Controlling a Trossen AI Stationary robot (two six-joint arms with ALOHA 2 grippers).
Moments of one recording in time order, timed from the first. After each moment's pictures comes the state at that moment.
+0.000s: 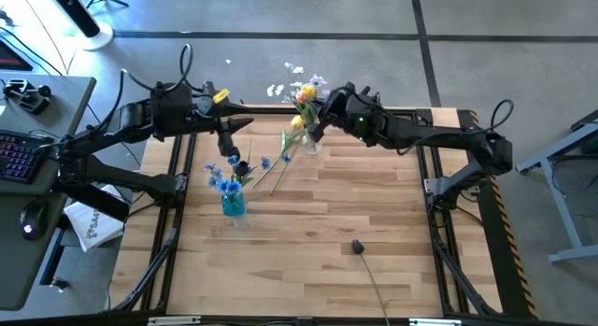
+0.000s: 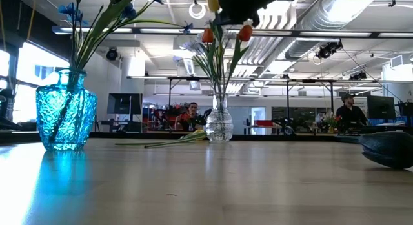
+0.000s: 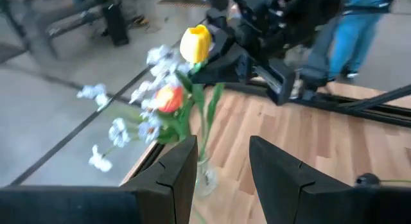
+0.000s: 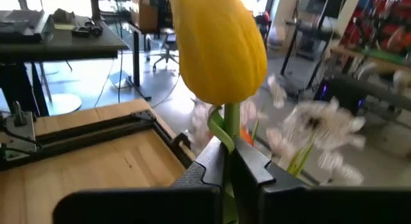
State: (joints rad) left arm 0.22 1.07 1.40 -0.69 -0.21 -0.01; right arm -0.25 1.51 1.26 0.08 0.41 -0.08
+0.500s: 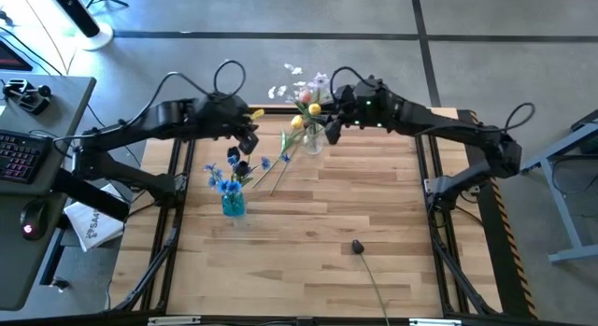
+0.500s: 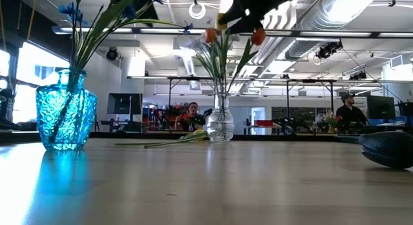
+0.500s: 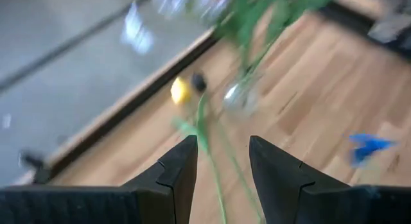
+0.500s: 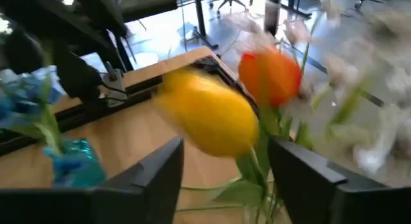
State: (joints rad) left arm 0.26 1.24 1.40 -0.94 -0.35 -0.34; right arm -0.37 1.43 1.32 -0.29 -0.01 0.12
